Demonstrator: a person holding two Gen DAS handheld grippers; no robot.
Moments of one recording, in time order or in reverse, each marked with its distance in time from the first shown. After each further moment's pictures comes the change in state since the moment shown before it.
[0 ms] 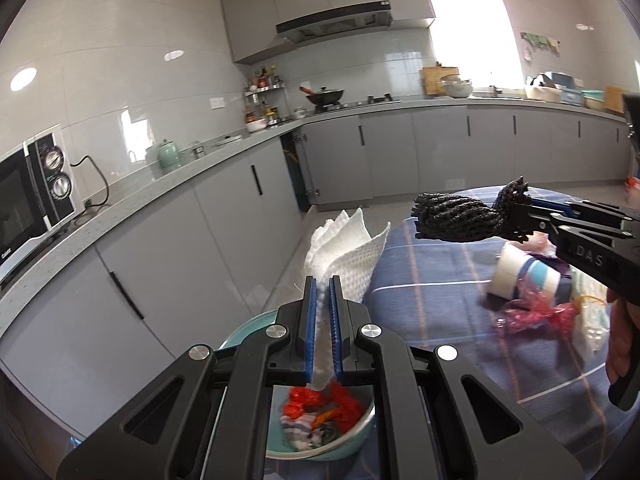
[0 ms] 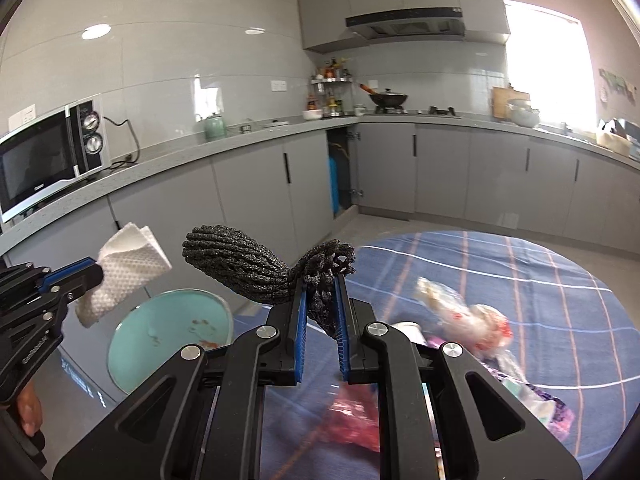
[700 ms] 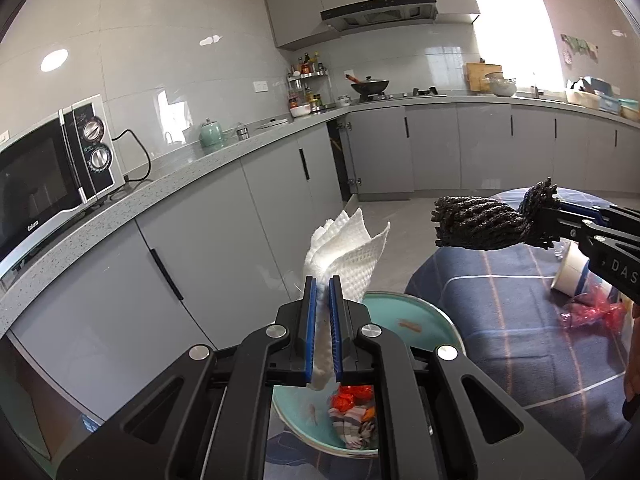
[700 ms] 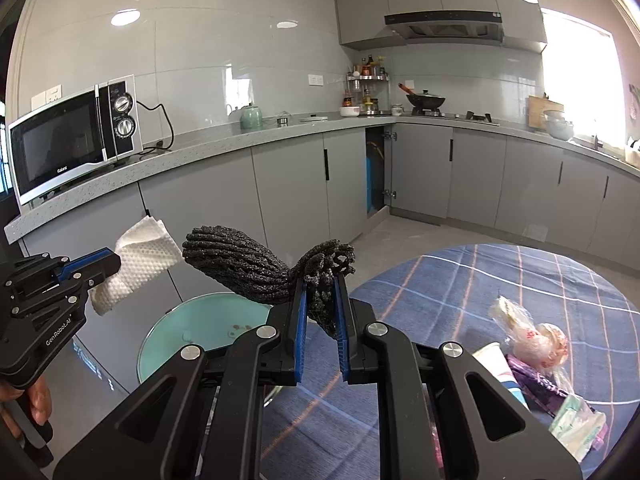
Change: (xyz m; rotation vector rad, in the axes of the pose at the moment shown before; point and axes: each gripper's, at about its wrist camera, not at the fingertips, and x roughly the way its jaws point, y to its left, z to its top) left arm 0.015 0.066 -0.014 -0.064 0.042 0.116; right arm 0.031 0.063 0.010 -0.062 0.017 0.087
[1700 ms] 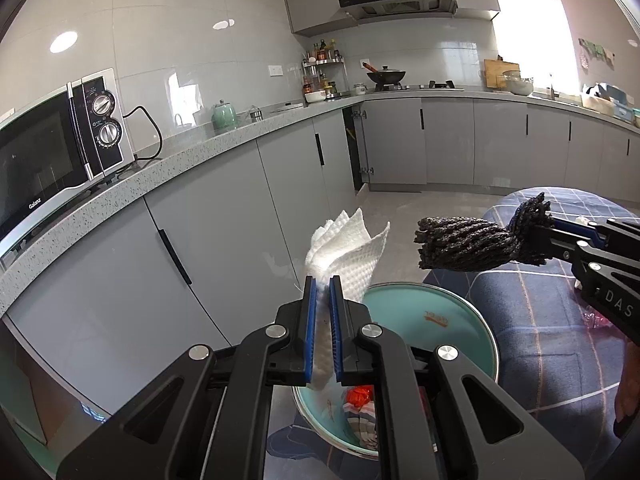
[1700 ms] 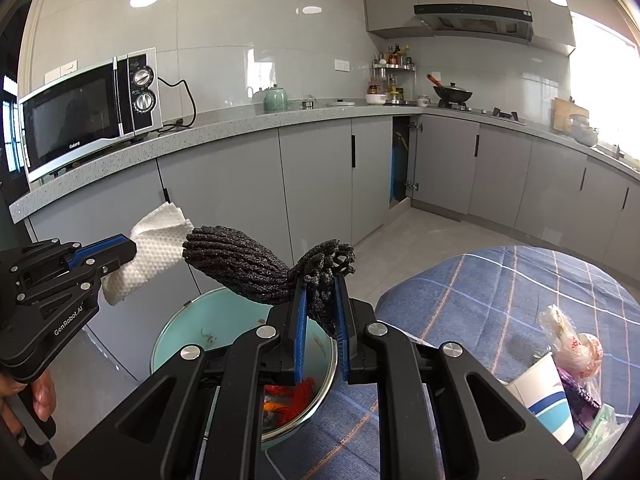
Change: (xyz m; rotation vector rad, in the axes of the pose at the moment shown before) left arm 0.022 0.025 -0.005 -0.042 0.045 0.021; right arm 0.034 0.037 0.001 -0.056 0.055 0.055
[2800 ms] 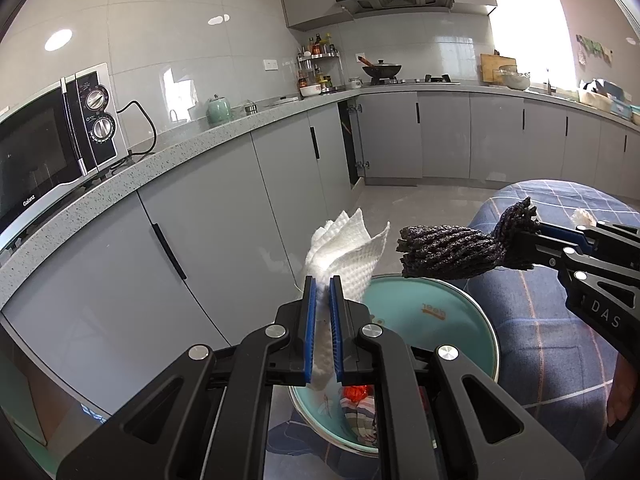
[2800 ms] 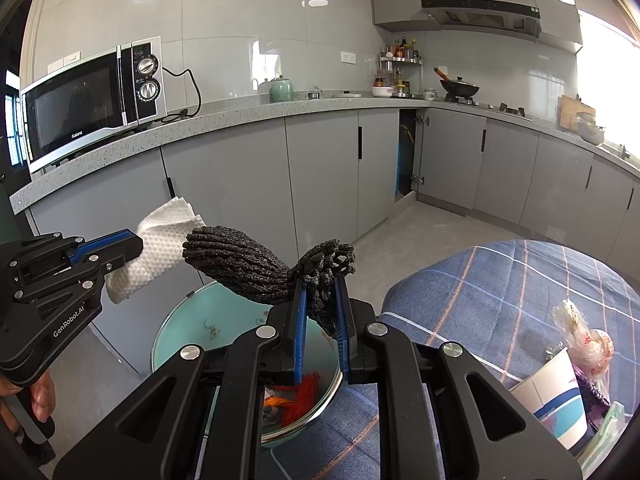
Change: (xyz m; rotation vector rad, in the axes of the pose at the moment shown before) left arm 0.007 0.002 -0.004 0.006 0.020 -0.013; right arm 0.013 0.009 -0.005 -0.009 0.028 0.014
